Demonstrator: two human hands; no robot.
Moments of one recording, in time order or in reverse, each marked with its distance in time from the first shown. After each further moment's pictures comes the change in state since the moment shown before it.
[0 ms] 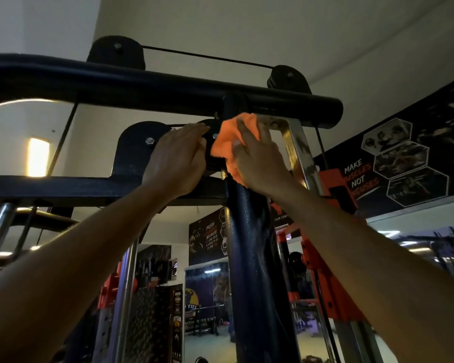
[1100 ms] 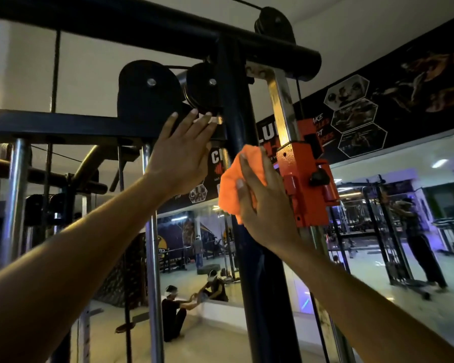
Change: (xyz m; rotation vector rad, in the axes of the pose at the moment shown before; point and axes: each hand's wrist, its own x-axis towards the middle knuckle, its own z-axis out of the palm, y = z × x) left_hand -0.101 0.020 -0.009 0.199 -0.203 0.178; right_hand -0.212 -0.023 0.035 -0.178 0.085 0.081
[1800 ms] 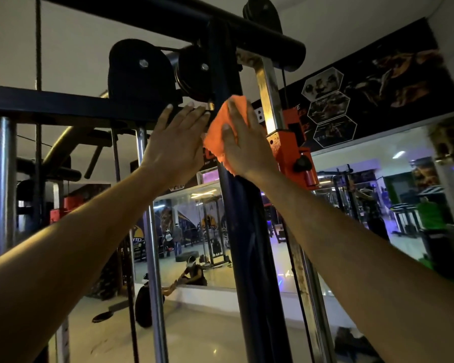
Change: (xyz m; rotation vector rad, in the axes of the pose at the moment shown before) left_hand -0.013 0.002 -0.002 -0.092 -0.007 0.016; right_hand 0.088 -0.021 -0.009 -0.022 -0.052 0.127
